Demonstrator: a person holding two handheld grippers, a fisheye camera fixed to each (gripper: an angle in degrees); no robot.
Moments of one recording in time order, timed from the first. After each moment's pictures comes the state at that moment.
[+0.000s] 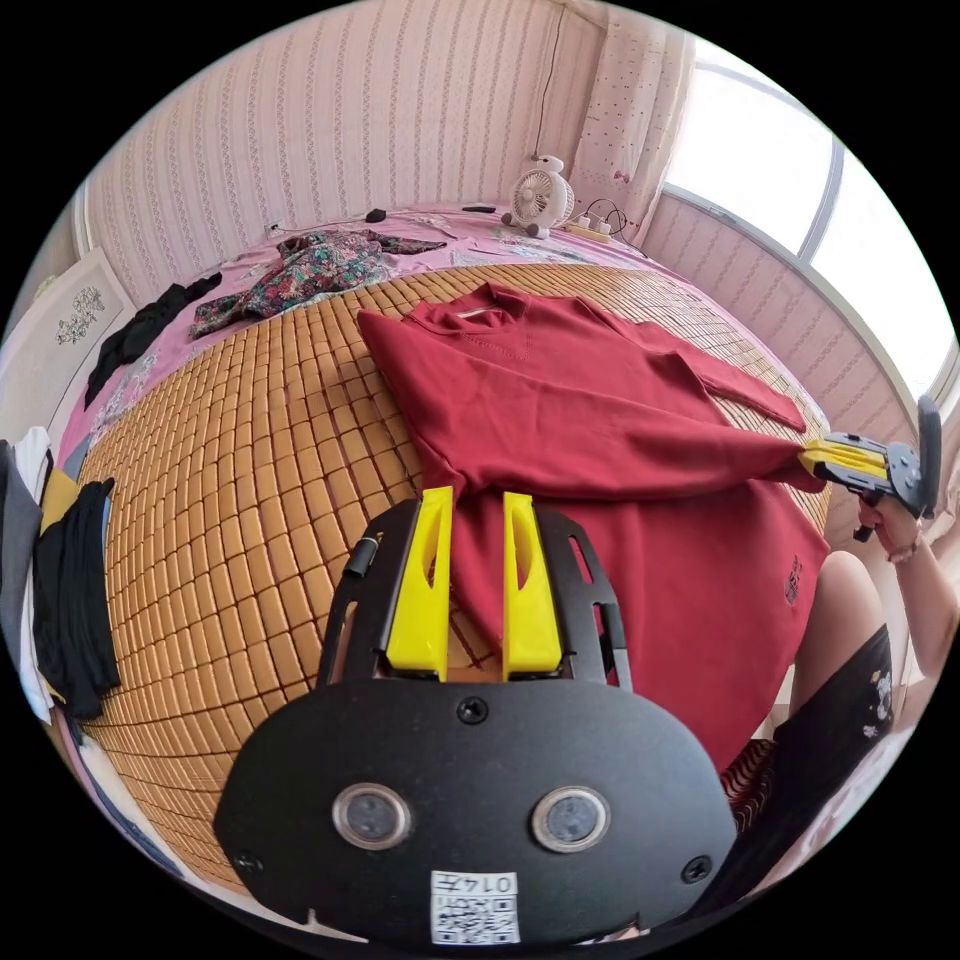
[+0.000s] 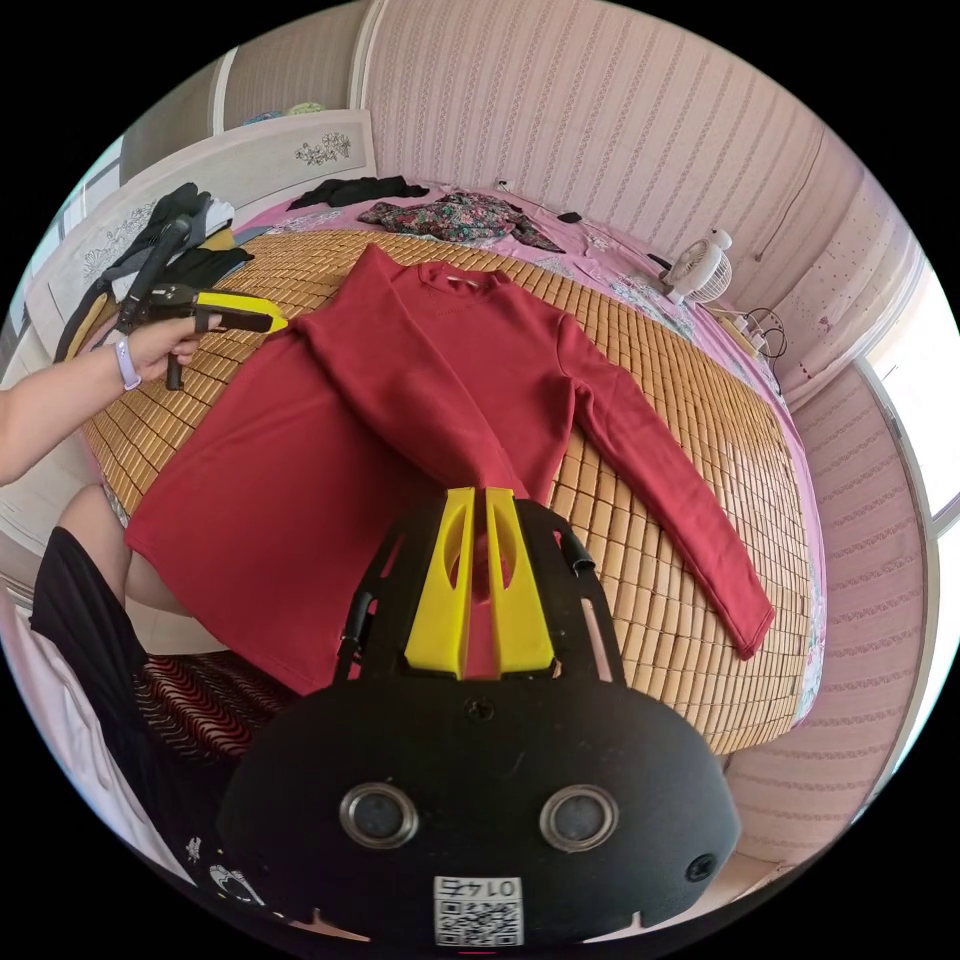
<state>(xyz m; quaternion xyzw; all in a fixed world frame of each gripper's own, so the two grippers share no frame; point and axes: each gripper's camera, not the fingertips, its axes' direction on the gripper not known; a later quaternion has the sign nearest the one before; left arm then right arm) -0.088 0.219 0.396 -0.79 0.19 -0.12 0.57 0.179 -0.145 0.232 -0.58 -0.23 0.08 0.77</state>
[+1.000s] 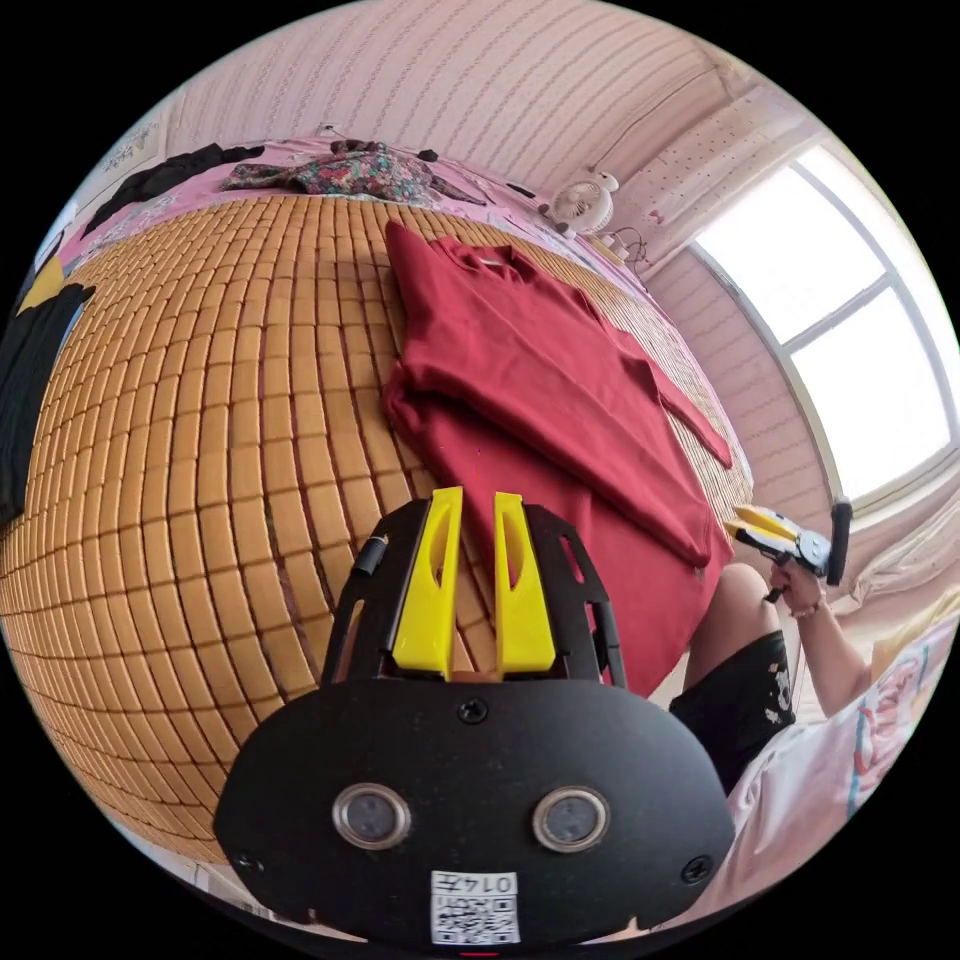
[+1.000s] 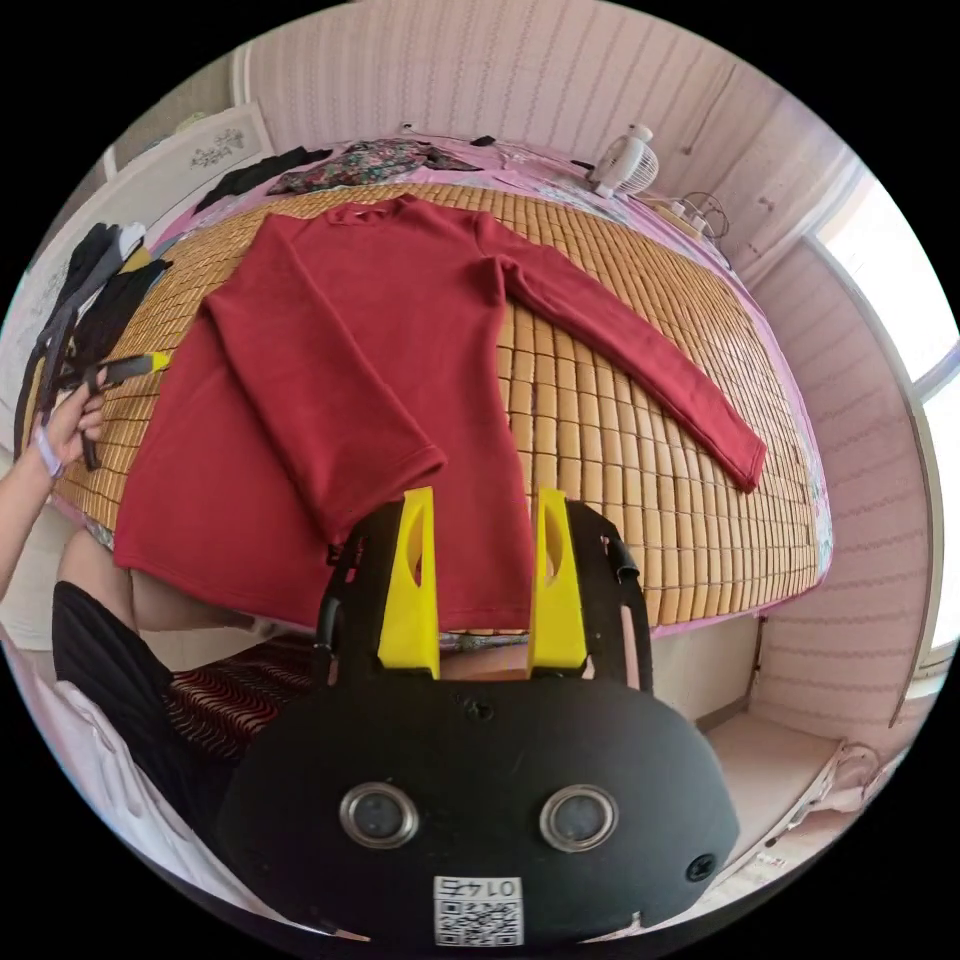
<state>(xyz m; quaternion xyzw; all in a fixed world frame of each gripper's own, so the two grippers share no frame) -0.168 0.239 0.330 -0.81 0.16 -0.29 0.49 0.235 -0.110 0.238 -0.69 -0.14 0.14 0.70</state>
